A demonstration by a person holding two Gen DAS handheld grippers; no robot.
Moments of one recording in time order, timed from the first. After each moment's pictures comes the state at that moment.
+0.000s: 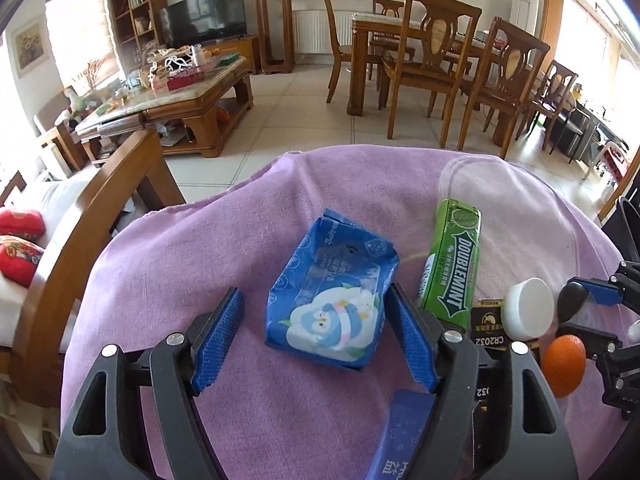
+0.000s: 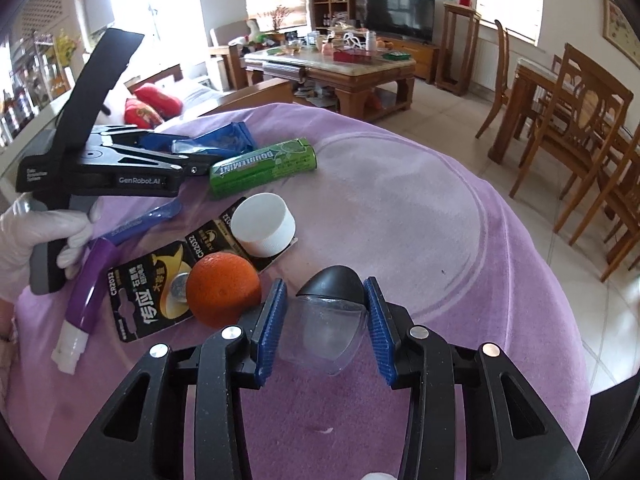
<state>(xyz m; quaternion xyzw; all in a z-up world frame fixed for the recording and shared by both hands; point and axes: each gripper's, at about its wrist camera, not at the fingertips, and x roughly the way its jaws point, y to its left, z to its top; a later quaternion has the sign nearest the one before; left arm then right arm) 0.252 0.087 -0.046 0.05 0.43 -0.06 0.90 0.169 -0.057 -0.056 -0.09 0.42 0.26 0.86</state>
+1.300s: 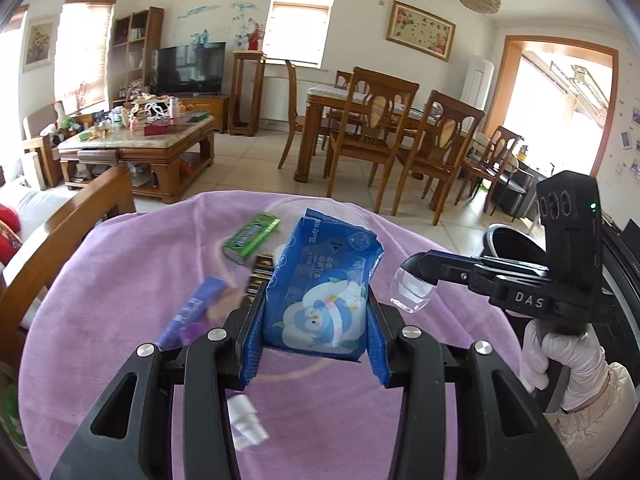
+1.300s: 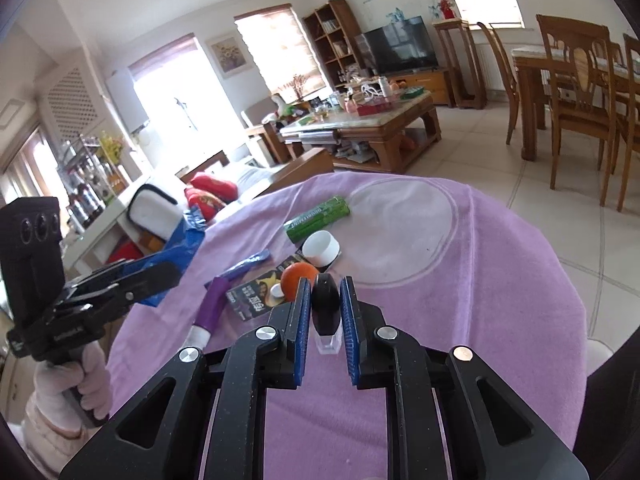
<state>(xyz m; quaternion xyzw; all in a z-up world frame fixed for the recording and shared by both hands) 0.092 0.014 0.024 -0.03 0.32 -0.14 0.94 0.076 -0.169 0.021 0.08 0.34 0.34 0.87</state>
